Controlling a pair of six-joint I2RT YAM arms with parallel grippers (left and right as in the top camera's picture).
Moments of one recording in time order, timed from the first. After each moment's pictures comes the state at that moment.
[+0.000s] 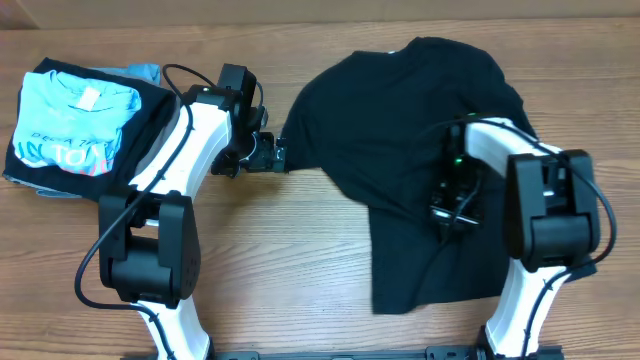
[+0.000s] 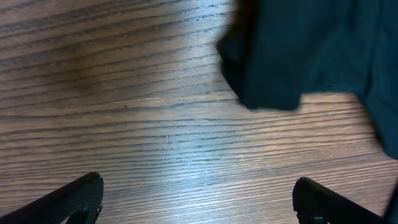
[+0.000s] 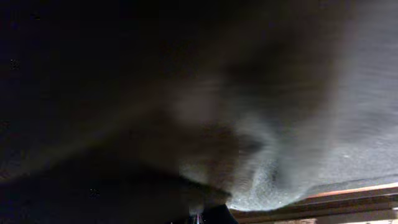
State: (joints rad) left arm -0.19 1.98 1.51 -1.03 0.15 -0.18; right arm 0.04 2.13 1.31 -1.33 -0.14 0.40
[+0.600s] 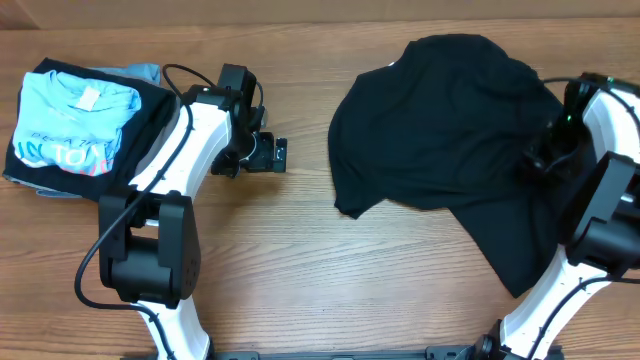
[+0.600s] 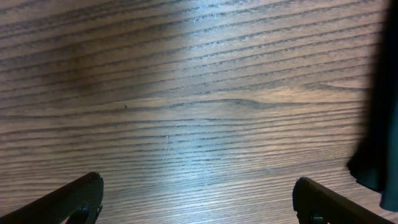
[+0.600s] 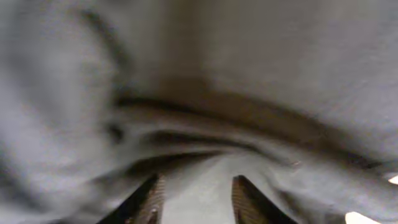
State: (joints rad) left arm -0.19 1.98 1.51 -1.03 0.15 -0.18; right arm -0.37 2.17 1.74 -1.32 -0.06 0.28
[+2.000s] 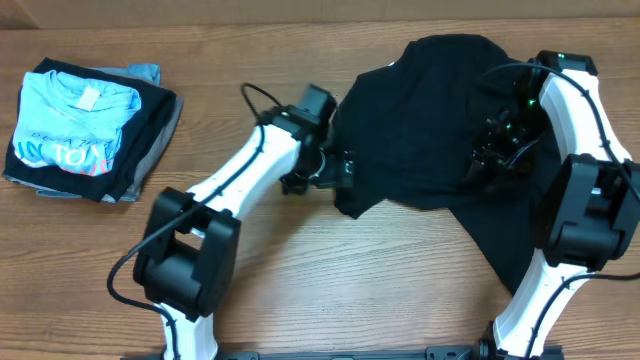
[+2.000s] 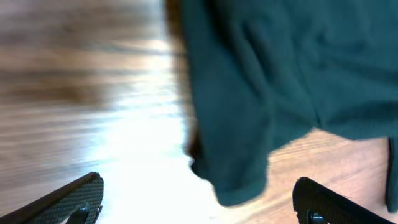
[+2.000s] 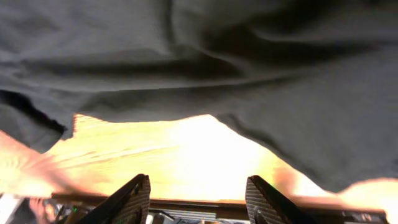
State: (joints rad) left arm -0.49 1.99 1.47 -0.88 0.30 -0.52; right arm -0.17 2.14 1.79 -1.62 -0.24 0.16
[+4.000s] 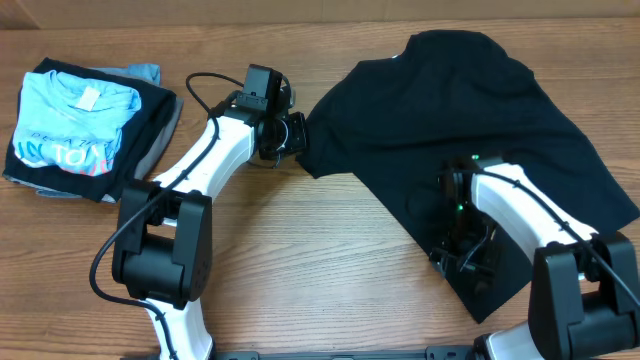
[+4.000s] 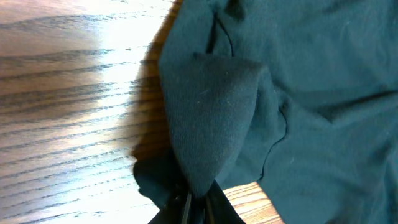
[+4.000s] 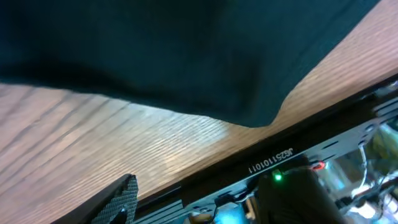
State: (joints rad) left arm -0.28 1.99 1.41 -0.55 0.37 -0.50; right arm 0.20 1.68 0.96 -1.39 -0.05 0.70
